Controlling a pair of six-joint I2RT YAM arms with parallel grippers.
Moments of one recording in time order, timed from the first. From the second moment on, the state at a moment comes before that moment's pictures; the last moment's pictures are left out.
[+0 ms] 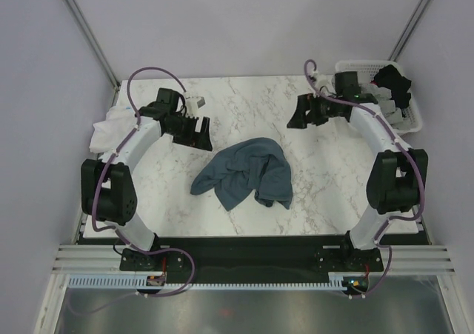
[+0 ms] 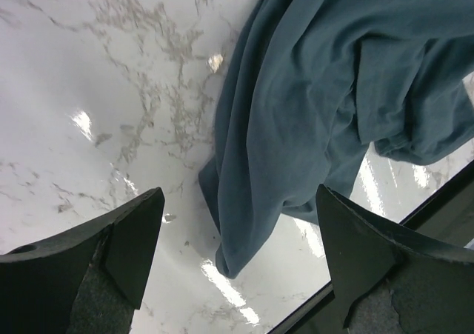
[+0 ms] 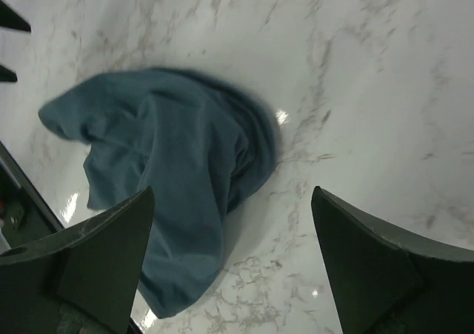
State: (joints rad) left arm -0.20 1.66 1.36 -0.73 0.47 0.09; right arm 0.02 1.76 1.50 -0.57 -0.72 -0.06
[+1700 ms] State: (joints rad) left arm -0.24 1.78 1.55 -0.78 0.30 0.19; right arm 0.24 1.86 1.69 -0.65 -0.26 -0.43
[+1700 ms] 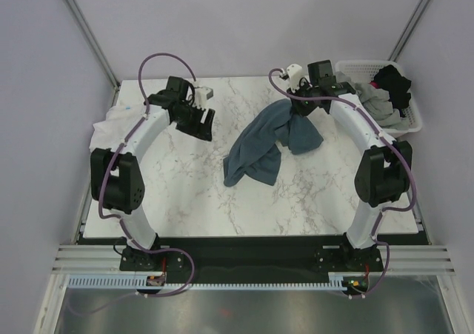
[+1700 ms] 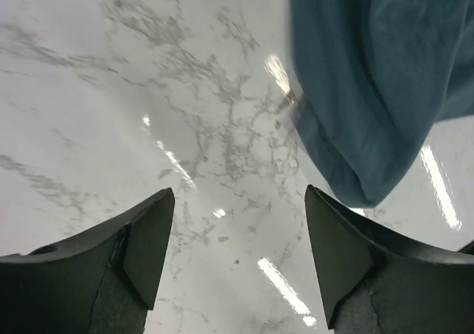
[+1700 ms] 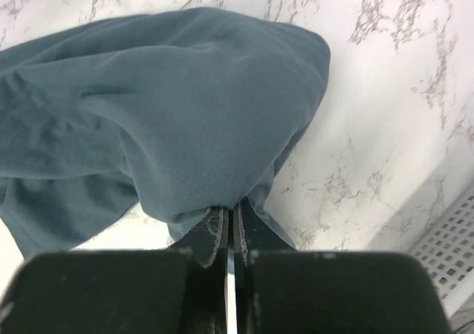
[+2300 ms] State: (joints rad) left arm -0.49 1.96 1.47 -0.81 0.40 0.16; right arm 0.24 1.91 1.67 -0.65 -0.26 -0.40
